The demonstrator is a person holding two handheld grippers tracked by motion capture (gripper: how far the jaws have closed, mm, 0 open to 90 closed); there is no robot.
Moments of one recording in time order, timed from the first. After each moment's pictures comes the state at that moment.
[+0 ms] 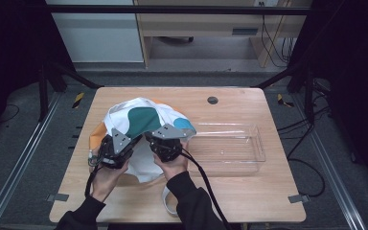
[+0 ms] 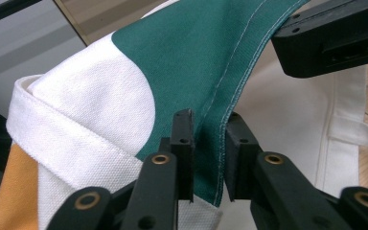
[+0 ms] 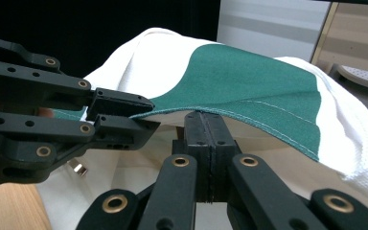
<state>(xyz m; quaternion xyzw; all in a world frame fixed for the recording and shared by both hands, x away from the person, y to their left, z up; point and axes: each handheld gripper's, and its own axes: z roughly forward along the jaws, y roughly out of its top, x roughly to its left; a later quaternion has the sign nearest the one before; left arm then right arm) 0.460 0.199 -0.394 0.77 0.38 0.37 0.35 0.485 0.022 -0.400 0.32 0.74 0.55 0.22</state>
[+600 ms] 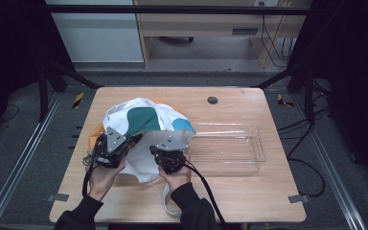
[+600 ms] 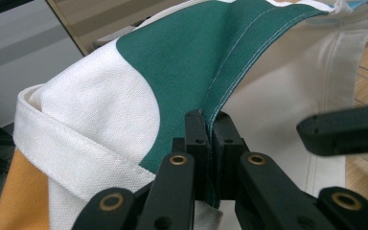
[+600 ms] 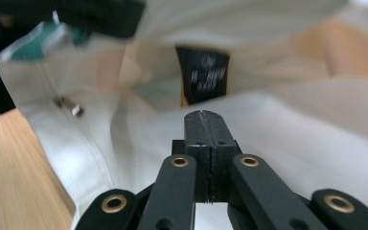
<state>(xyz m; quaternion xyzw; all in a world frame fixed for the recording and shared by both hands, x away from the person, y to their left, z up) 0.457 0.208 -0.388 0.77 0.39 0.35 0.38 0.473 0.013 -0.447 0.35 0.76 0.51 0.18</state>
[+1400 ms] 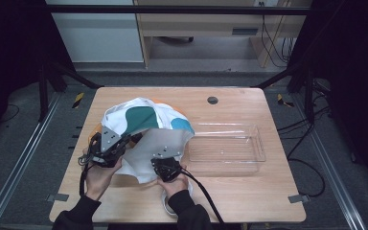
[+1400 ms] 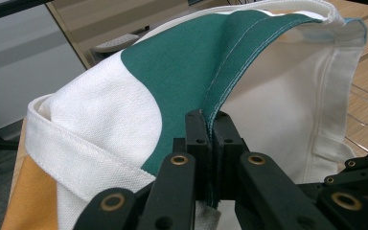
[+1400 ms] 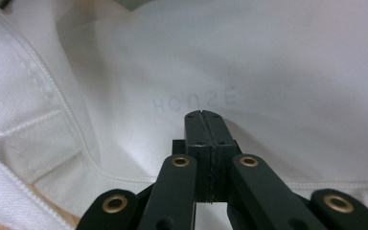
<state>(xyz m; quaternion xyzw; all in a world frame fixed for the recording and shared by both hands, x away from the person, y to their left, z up) 0.454 0.217 -0.378 0.75 0.39 0.34 0.40 0.477 0.028 -0.501 0.38 0.80 0.44 0.16</state>
